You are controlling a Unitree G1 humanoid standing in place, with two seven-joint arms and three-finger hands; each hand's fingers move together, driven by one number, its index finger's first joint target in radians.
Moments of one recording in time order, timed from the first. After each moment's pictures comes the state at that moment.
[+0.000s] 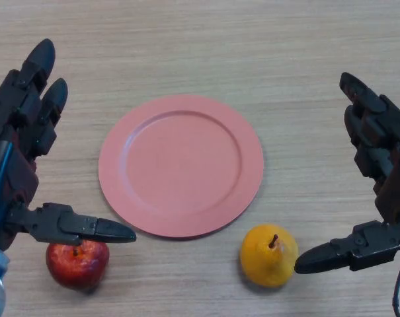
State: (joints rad) left arm 0.06 0.23 0.21 -0.69 -0.19 0.33 -0.20; right arm 0.08 -0.21 -0.03 -0.76 0.13 0.52 0.19
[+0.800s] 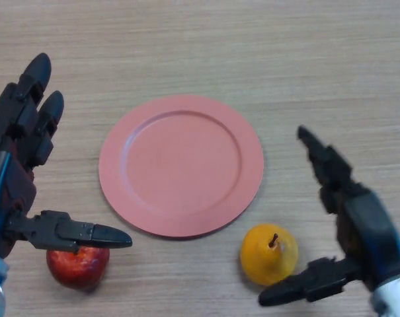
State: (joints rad) left arm 0.09 0.22 0.21 -0.64 -0.19 0.28 -0.20; right arm 0.16 -0.20 0.20 -0.38 -0.07 0.11 0.10
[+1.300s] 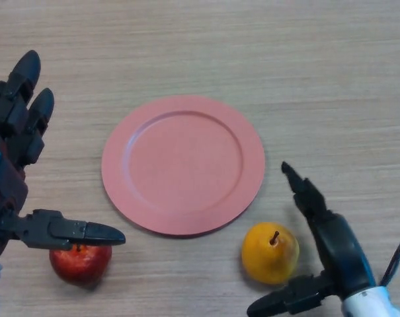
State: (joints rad) left arm 0.09 0.22 0.24 -0.64 -0.19 0.28 -0.20; right arm 0.10 -0.19 0.26 -0.01 -0.15 -0.07 -0.02
